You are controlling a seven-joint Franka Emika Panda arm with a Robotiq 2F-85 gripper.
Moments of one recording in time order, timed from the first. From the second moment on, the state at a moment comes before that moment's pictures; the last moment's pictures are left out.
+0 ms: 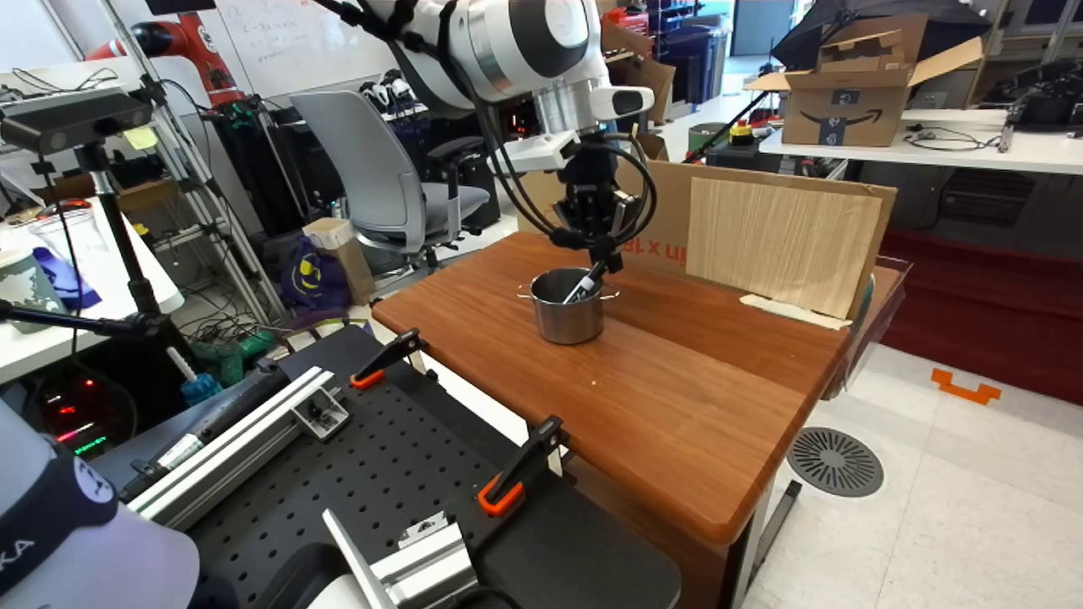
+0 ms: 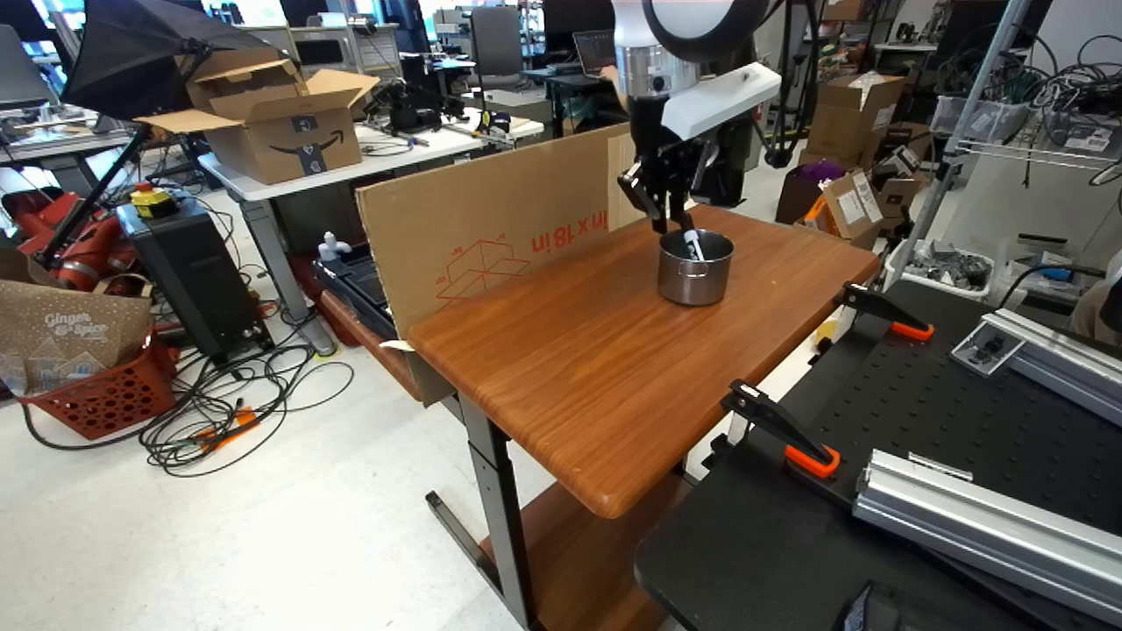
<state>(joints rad) 0.11 0.43 -0.09 -2.10 -0.31 2.50 0.37</state>
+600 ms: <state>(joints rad) 0.11 0.43 -0.09 -2.13 -0.31 2.51 0.37</state>
